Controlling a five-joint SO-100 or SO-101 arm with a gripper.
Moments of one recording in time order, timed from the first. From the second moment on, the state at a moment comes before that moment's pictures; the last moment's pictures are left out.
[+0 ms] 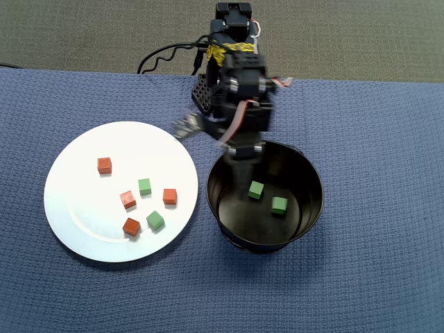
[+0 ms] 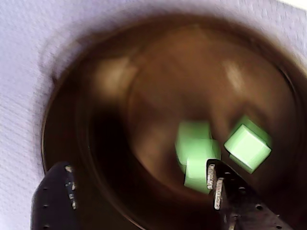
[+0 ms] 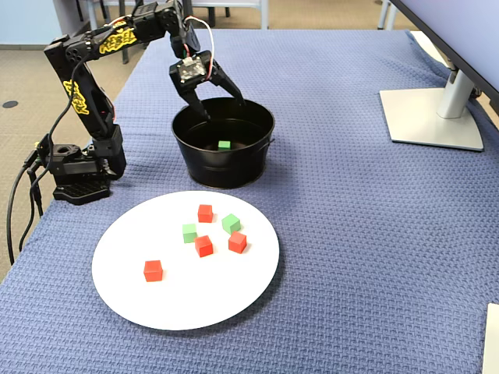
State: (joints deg) arm -1.4 104.2 86.0 83.6 -13.0
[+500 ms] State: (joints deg) arm 39.7 91.8 89.8 71.3 -56.9
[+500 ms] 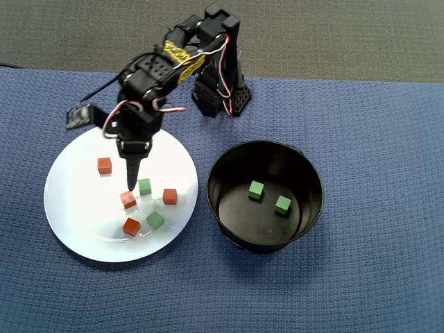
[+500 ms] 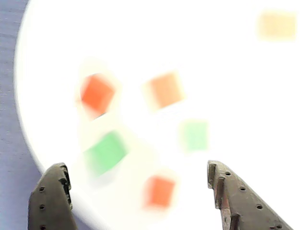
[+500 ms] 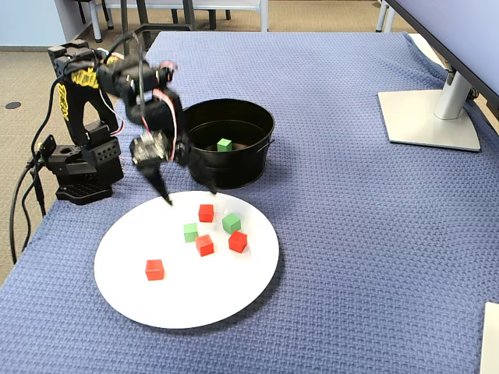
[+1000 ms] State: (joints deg) arm 42.0 79.3 90.3 70.1 -67.6
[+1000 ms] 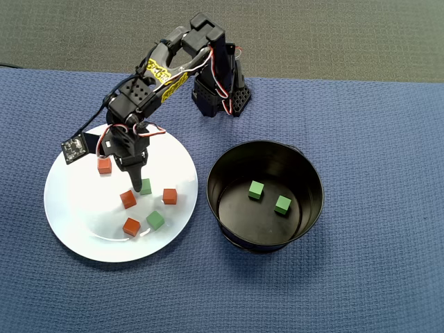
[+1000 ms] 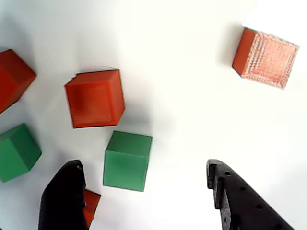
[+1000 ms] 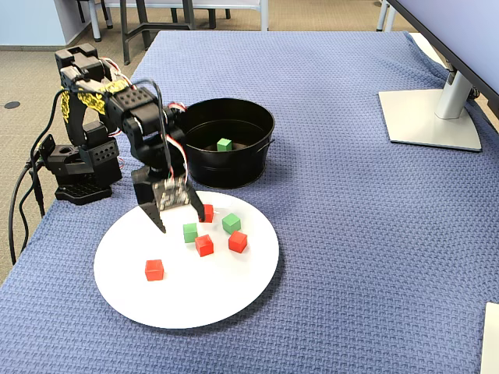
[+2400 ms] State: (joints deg) arm 34.4 74.3 96.9 60.6 -60.5
